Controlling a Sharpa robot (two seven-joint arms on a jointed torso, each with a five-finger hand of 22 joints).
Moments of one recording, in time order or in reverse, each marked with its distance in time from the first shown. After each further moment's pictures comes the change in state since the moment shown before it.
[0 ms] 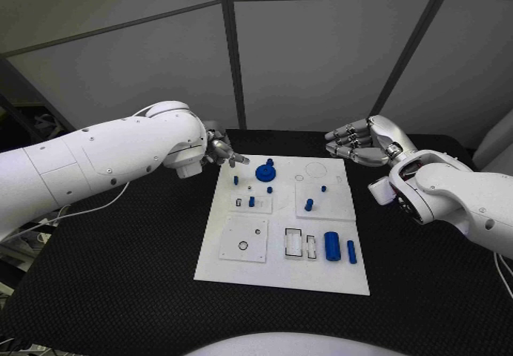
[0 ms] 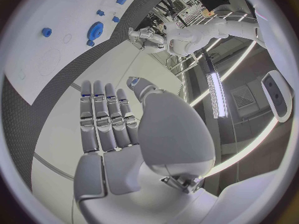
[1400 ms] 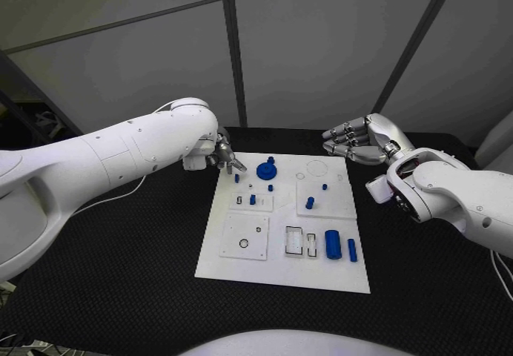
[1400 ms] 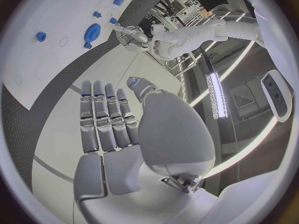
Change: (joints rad) left arm -0.005 0.195 -0.041 -0.325 -0.047 0.230 0.029; left_hand 0.029 0.021 -0.032 0.020 0.000 0.008 0.000 -0.010 -0.025 -0.009 0.002 -0.005 -0.012 -0.003 0.003 0.000 -0.001 0.000 0.000 0.007 -0.004 0.001; right arm 0.000 0.015 0.000 -0.001 0.000 0.005 -0.002; right_hand 0.000 0.000 0.000 0.000 0.000 0.000 0.000 0.000 0.000 0.000 0.000 0.000 0.000 0.000 0.000 0.000 -0.001 0.000 0.000 0.000 0.000 0.000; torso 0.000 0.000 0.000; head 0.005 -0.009
